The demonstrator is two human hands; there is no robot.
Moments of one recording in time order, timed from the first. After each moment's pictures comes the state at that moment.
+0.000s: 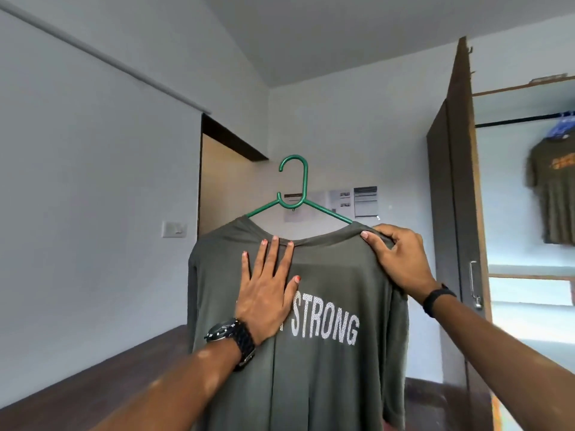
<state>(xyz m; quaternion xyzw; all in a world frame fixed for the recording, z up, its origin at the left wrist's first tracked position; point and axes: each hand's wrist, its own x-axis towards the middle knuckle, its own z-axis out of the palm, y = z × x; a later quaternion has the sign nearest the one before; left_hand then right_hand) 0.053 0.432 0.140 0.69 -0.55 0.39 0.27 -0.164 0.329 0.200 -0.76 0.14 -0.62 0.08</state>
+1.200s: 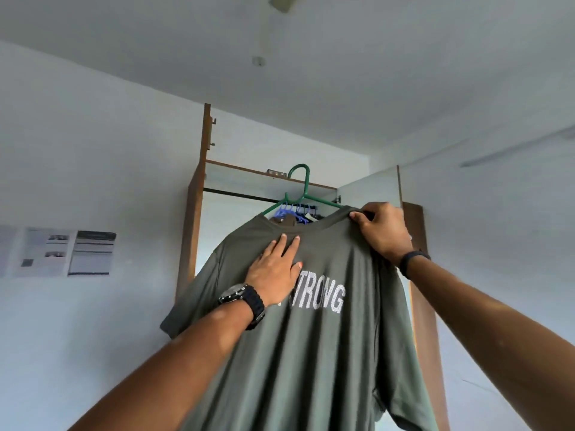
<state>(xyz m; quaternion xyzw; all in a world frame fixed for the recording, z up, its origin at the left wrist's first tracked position) -0.470 -0.020 0.454 0.38 -0.82 0.19 0.38 -0.668 0.069 0.519 -0.59 0.50 -0.57 -0.28</state>
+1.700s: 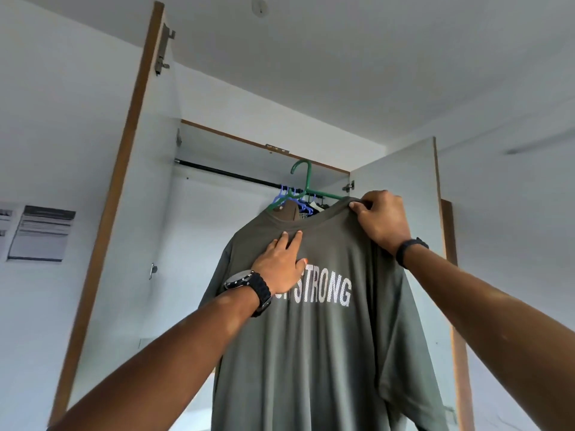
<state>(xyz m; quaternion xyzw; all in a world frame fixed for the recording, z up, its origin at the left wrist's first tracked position) -0.631 -0.337 0.455 0.41 -0.82 0.14 0.36 -0.808 -0.250 0.529 -0.58 0.50 -0.56 -0.30</state>
